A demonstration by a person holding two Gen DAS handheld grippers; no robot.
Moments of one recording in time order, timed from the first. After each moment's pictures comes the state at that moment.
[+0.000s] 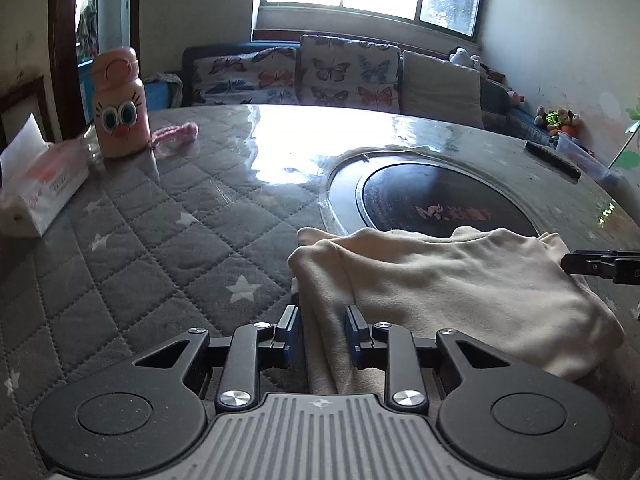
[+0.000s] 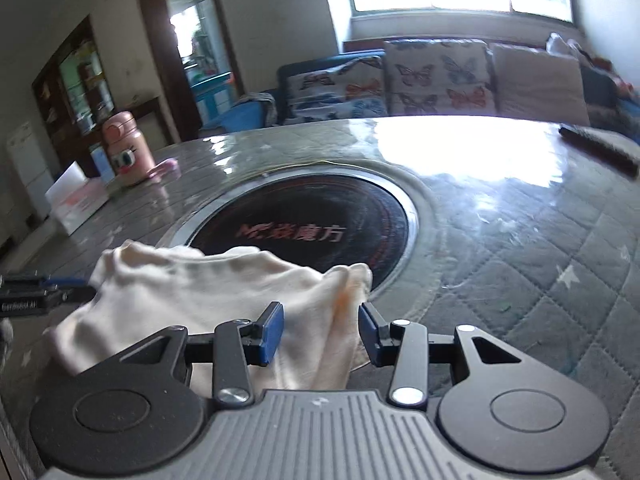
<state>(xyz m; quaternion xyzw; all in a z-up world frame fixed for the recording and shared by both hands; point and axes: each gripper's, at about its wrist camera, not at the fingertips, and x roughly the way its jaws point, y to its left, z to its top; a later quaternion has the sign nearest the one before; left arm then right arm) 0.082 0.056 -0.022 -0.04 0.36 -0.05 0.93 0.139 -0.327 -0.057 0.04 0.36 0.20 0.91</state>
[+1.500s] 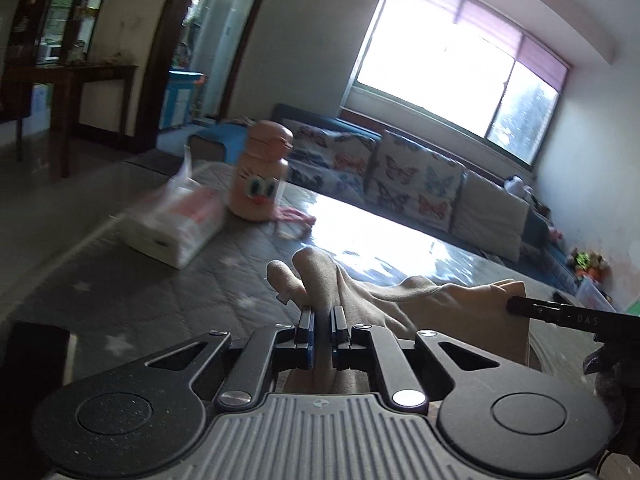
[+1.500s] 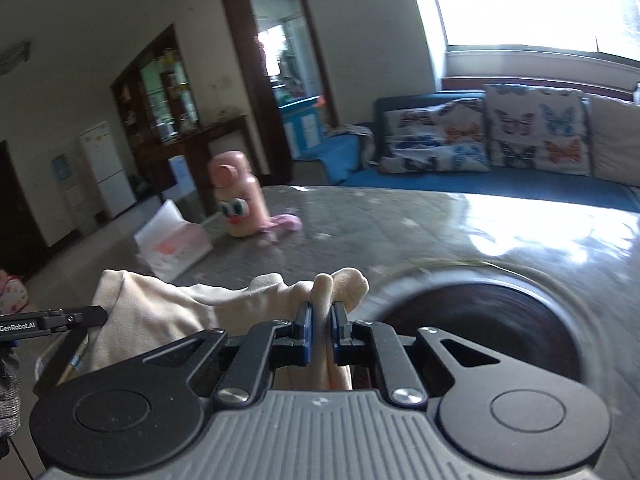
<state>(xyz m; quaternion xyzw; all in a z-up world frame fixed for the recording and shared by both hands) 0.012 0.184 0.055 -0.18 0.24 0.06 0.95 0.175 -0.172 0.015 0.02 0.29 0.34 0.89</state>
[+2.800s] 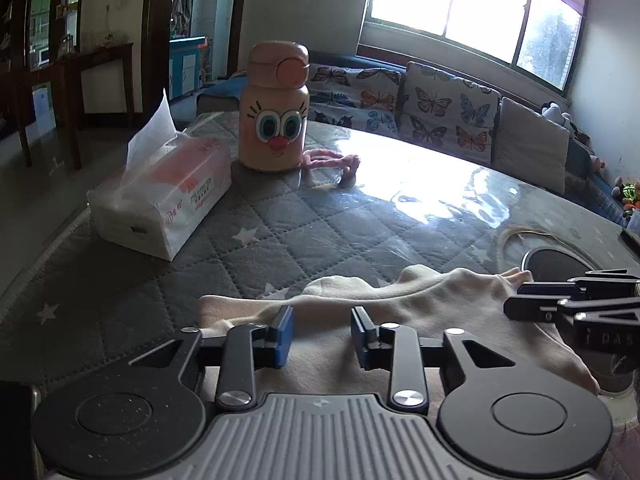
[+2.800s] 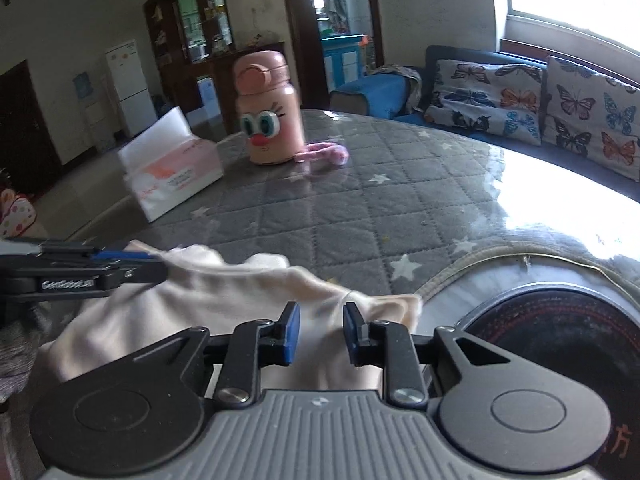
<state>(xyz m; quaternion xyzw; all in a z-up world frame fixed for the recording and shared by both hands) 0.112 0.186 -0.003 -0.10 0.34 0.07 0.93 0.216 -0.079 -0.047 -0.08 0.36 0.38 0.85</state>
